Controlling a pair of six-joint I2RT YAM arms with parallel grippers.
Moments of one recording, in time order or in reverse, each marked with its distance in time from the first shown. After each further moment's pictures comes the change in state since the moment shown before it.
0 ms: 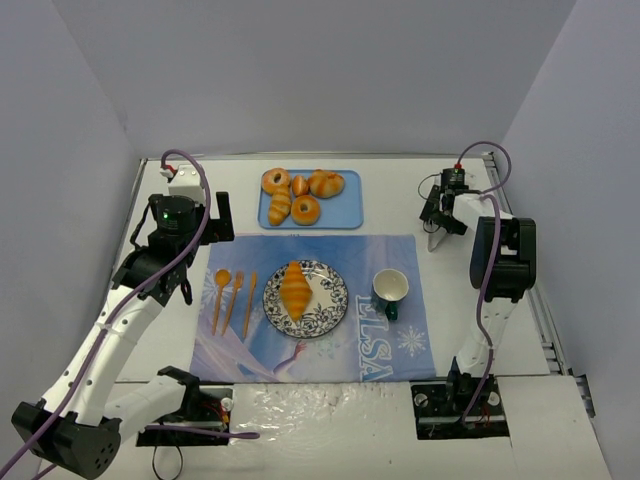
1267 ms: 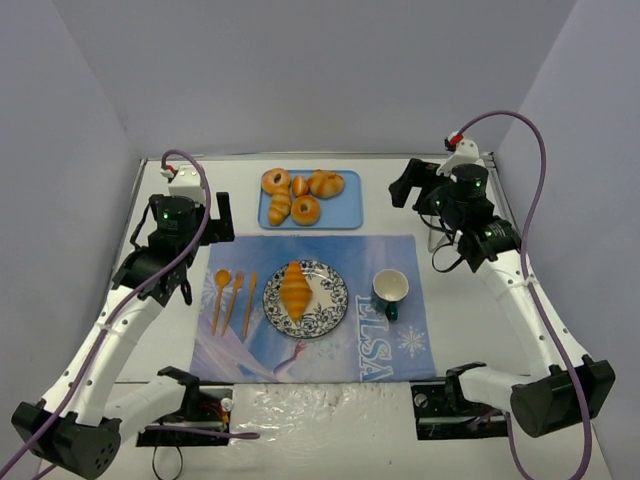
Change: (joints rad) left arm 0.000 0.000 0.000 0.000 0.006 0.000; right arm 0.291 -0.871 -0.222 0.012 -0.237 -0.019
